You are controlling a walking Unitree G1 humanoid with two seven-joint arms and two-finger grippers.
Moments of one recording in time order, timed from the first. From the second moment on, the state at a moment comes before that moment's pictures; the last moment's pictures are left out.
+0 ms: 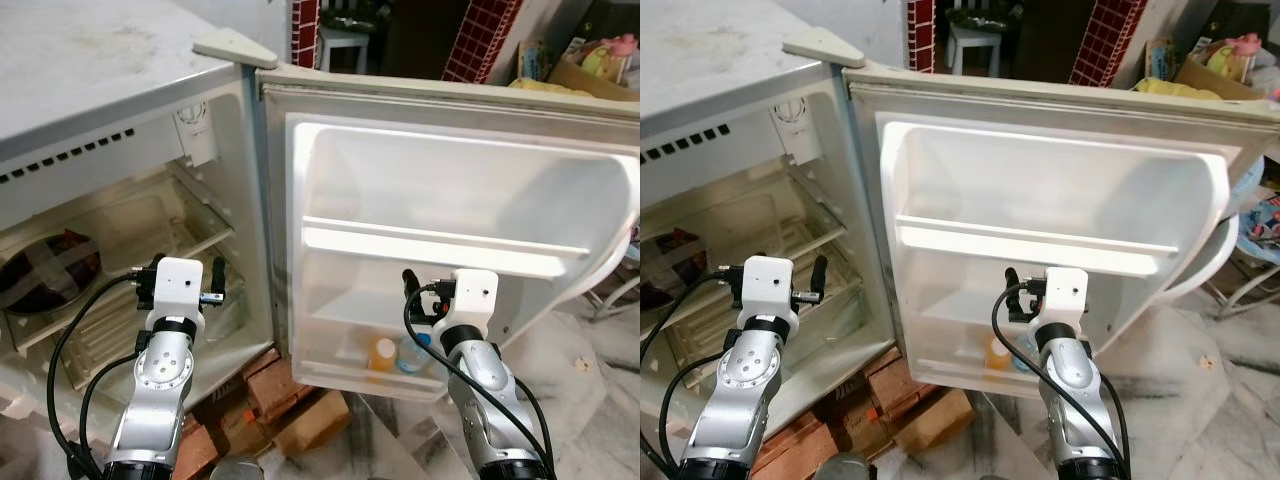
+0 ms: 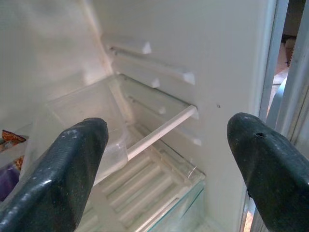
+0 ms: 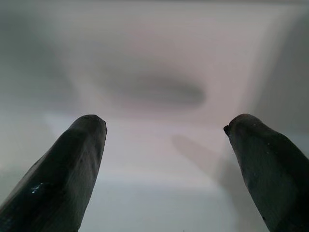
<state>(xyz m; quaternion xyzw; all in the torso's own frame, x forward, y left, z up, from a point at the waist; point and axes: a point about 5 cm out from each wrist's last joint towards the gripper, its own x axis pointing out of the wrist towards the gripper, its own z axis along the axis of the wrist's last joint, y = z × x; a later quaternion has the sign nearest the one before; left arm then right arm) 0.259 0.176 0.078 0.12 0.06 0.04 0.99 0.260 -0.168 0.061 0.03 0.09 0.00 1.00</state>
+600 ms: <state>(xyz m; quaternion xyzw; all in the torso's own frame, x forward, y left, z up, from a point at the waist) 0.260 0.177 0.079 0.13 0.05 0.04 0.99 0.264 -0.167 0.074 0.07 0.05 -0.01 1.00</state>
